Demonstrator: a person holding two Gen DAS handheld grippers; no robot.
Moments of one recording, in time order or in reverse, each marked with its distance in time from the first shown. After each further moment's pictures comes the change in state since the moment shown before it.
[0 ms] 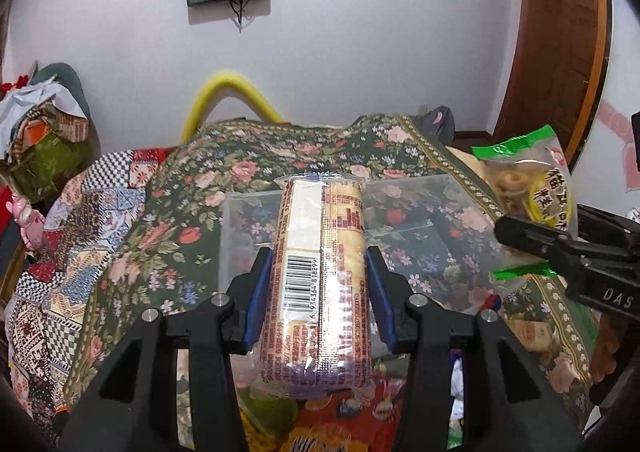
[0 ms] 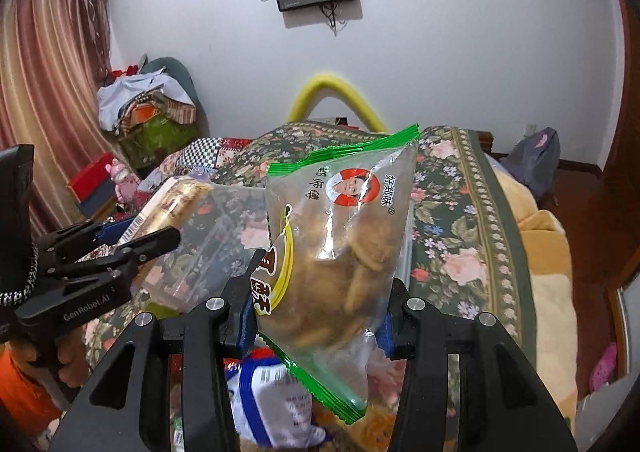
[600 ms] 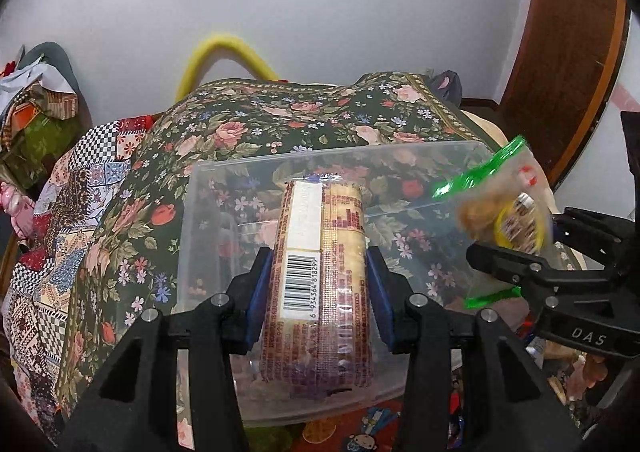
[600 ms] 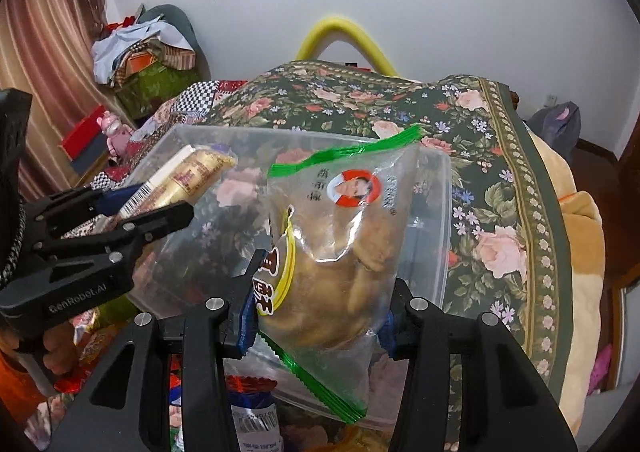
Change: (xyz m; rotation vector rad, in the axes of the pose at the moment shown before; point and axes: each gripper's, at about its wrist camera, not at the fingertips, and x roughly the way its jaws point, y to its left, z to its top) left arm 0.056 0.000 0.001 0.002 0.135 0.010; right arm 0.052 -0.009 0.001 -0.045 0.207 0.011
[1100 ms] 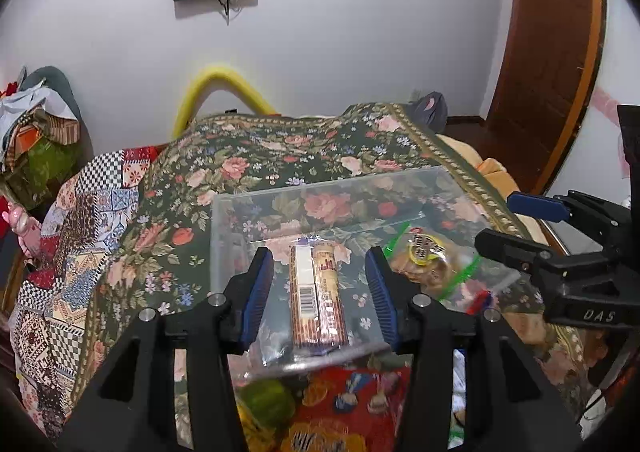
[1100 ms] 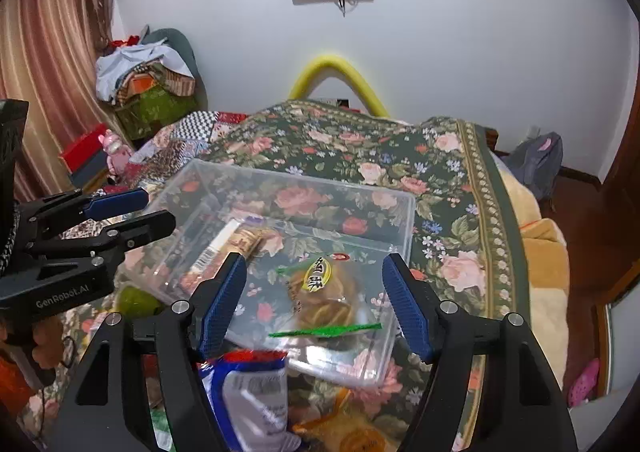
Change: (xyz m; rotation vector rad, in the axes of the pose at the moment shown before) left arm -0.068 -0.003 -0.002 0.044 -0.106 -0.023; right arm -0.052 0.007 0.005 -0.031 -0.129 -0.043
